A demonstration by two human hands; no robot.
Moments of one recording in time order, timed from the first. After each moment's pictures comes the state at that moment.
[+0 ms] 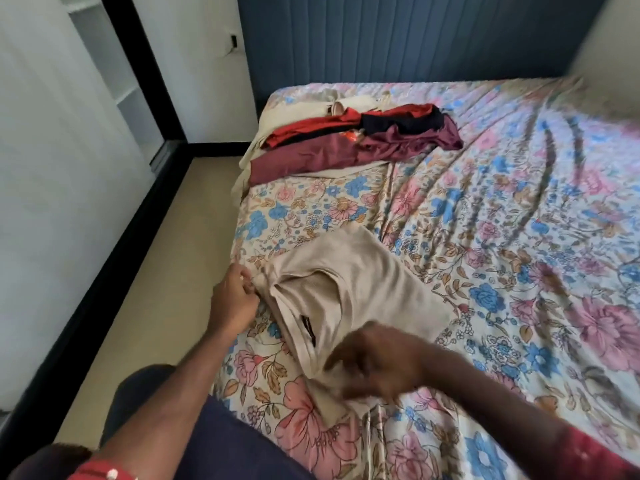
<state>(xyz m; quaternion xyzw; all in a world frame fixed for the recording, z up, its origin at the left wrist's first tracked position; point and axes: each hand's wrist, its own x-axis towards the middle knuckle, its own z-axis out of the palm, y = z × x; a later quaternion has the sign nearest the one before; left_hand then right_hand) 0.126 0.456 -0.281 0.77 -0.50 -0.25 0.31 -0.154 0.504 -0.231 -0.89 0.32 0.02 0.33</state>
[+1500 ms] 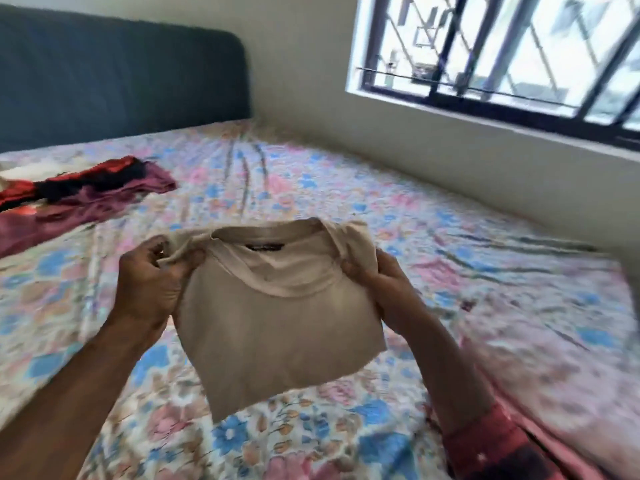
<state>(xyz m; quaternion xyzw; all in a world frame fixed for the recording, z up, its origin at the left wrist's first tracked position) -0.196 0.485 -0.145 0.33 -0.61 -0.52 0.50 -0.455 0.682 -0.151 -0.39 0.58 -0.65 0.31</state>
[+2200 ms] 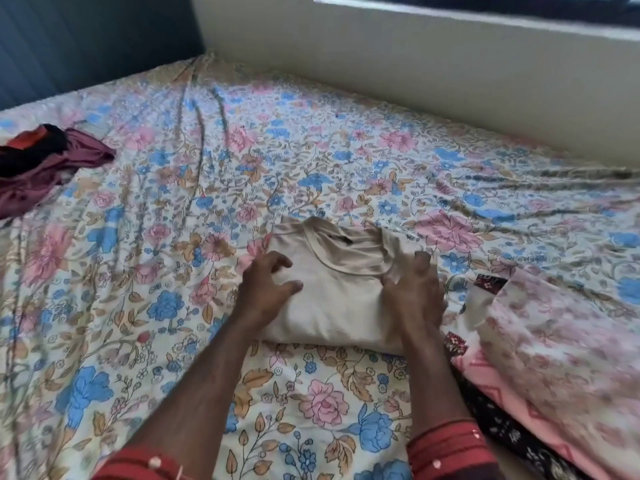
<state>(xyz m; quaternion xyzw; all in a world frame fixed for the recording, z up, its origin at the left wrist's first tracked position) -0.399 0.502 -0.270 0.36 -0.80 -0.43 0.20 -0.552 0.684 -0.273 -0.12 0.95 -0.29 0.01</state>
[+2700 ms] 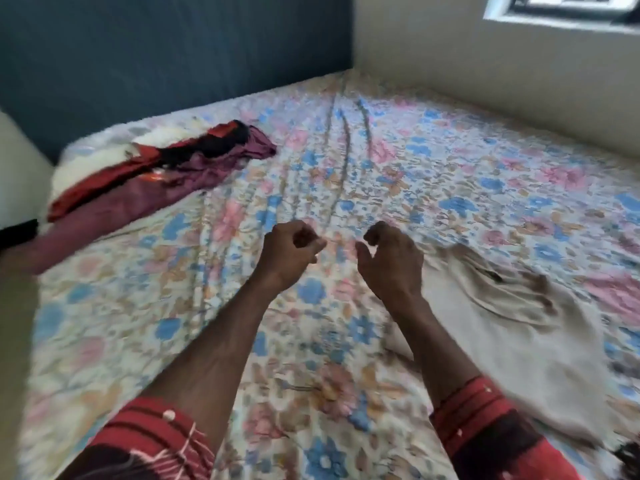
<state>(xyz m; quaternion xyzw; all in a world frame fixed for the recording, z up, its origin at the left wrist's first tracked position) -0.263 0.400 -0.201 0.41 -0.75 -0.42 0.30 -0.419 0.495 -0.216 -0.44 0.83 -0.35 0.03</state>
